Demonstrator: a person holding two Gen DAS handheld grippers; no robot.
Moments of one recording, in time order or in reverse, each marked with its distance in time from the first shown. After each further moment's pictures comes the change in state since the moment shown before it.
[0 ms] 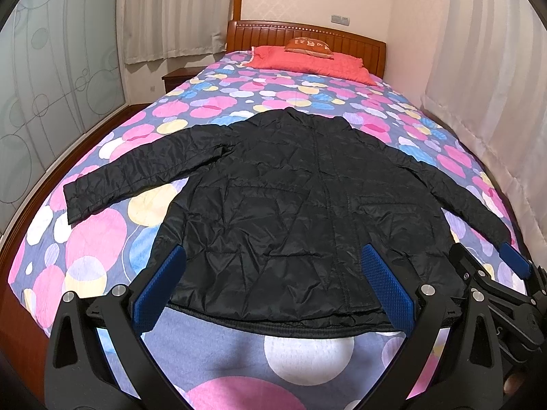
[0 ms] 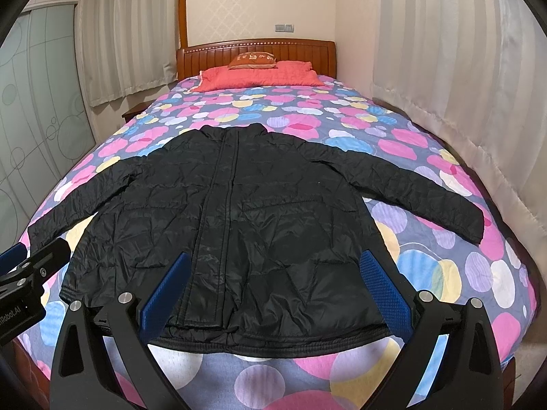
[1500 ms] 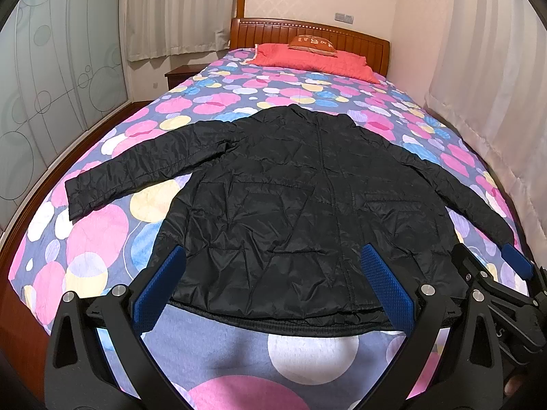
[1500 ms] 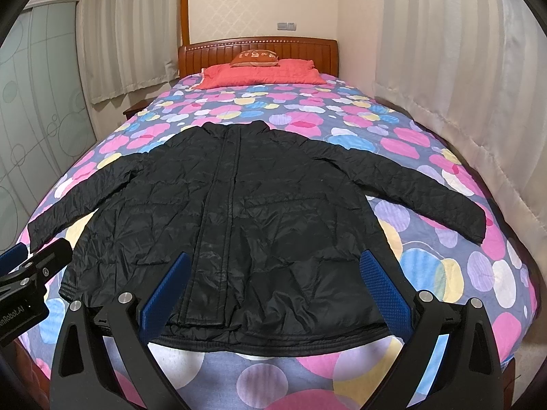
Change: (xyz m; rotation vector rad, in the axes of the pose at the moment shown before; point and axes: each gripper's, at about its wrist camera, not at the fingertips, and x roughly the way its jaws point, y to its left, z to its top) left arm 0.007 0.014 -0.010 -0.006 0.007 0.001; right arm 0.002 0.001 -0.002 -0.003 0.007 0.001
